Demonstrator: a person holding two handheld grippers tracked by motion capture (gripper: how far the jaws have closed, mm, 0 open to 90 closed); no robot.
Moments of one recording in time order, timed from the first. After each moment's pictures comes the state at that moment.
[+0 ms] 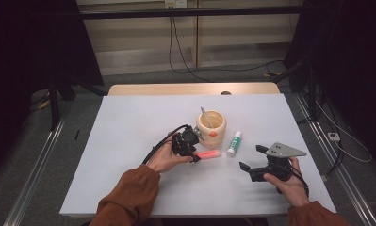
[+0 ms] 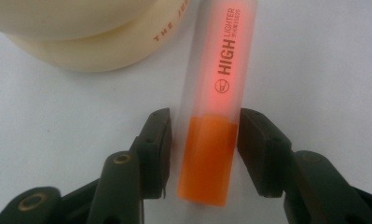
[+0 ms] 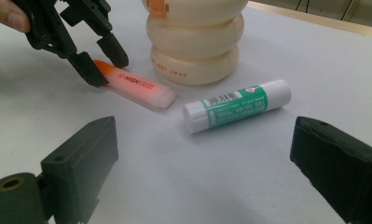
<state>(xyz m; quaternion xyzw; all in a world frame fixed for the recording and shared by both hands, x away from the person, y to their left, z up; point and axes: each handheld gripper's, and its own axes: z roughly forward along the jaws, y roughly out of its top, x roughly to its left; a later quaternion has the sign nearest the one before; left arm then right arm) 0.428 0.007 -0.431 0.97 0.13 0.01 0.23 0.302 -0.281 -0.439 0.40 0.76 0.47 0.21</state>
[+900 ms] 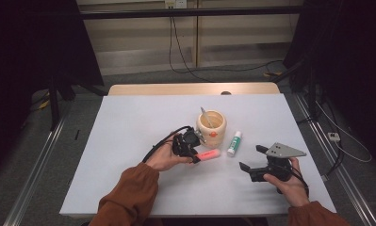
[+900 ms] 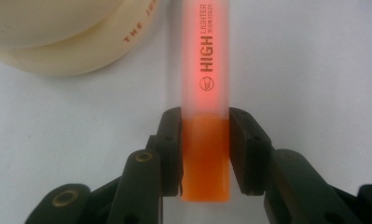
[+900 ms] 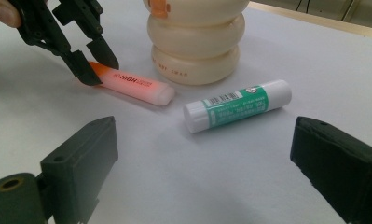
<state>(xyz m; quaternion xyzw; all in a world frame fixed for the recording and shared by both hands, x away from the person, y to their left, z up) 0.423 0.007 -0.423 0.97 0.10 -0.01 0.22 0.301 -0.281 -0.438 0.39 0.76 0.47 0.21</state>
